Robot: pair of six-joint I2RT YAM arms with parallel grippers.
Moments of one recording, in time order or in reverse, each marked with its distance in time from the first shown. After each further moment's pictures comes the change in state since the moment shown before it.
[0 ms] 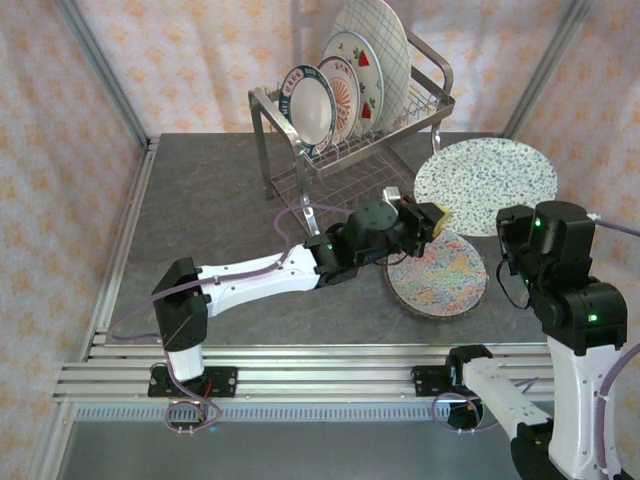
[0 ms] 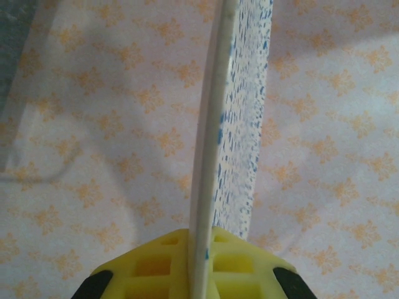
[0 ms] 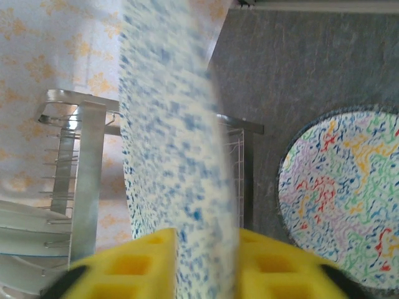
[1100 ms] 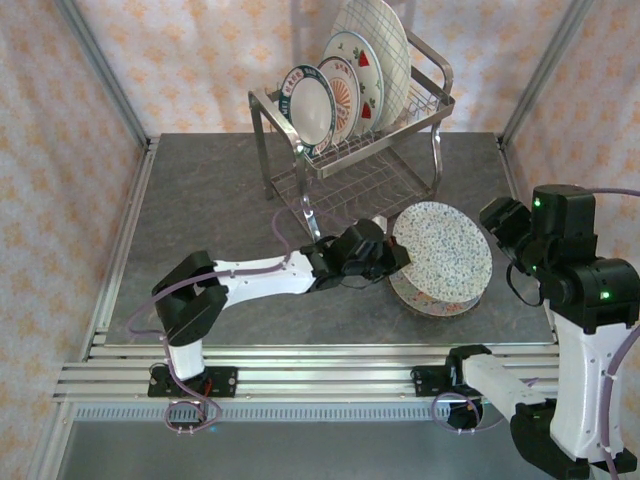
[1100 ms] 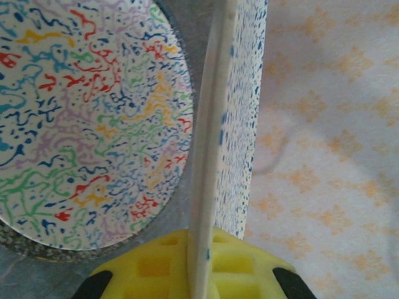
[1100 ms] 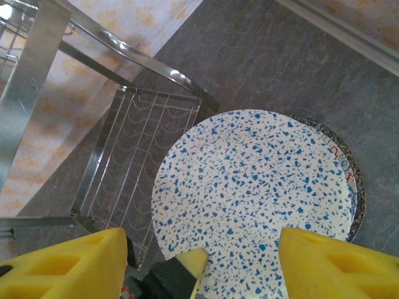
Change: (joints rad) left arm 0.080 0.027 -0.272 -0.104 0.229 0.494; right arm 0.000 0.144 0.202 -0.239 -0.080 -0.411
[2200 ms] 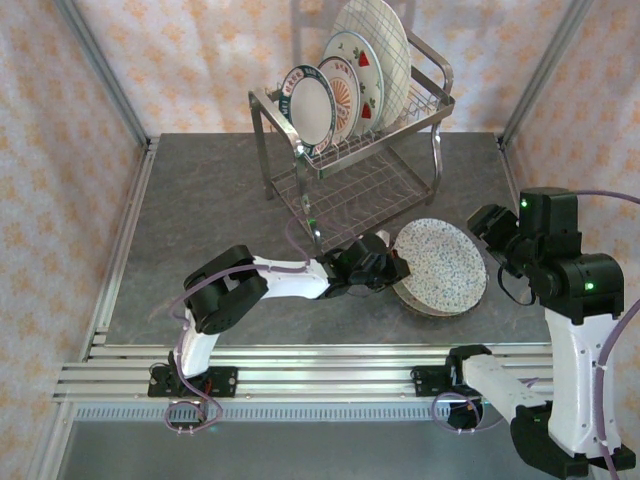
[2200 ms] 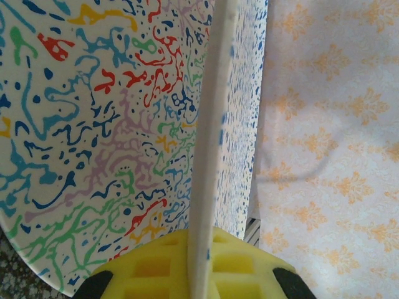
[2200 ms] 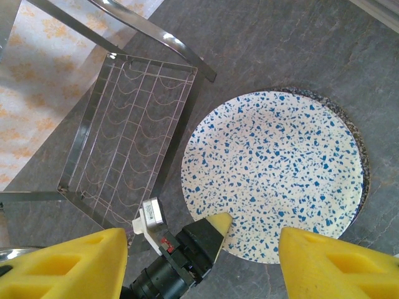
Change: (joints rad) left arm 0.012 0.183 -0.042 0.203 0.035 -0.008; right arm 0.000 -0.017 -0.102 0.025 -0.063 -0.012
